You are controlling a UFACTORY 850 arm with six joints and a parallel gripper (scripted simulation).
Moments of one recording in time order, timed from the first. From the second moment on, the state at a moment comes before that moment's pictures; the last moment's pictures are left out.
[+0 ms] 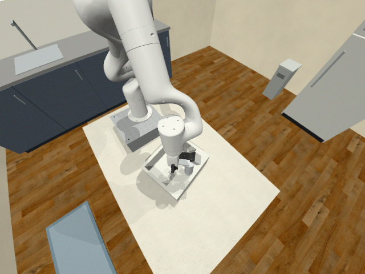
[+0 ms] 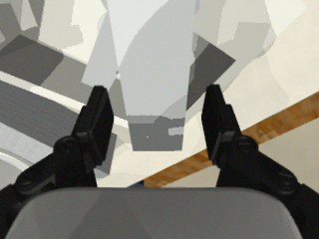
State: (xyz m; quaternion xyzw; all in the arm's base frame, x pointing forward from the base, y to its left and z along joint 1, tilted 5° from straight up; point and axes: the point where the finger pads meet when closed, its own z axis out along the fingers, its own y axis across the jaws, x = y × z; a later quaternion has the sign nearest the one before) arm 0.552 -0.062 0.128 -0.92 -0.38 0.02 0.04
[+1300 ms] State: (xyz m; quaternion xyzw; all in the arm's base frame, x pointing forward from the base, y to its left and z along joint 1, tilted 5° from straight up) arm 0.552 -0.063 0.127 -0.92 -0.38 0.02 0.04
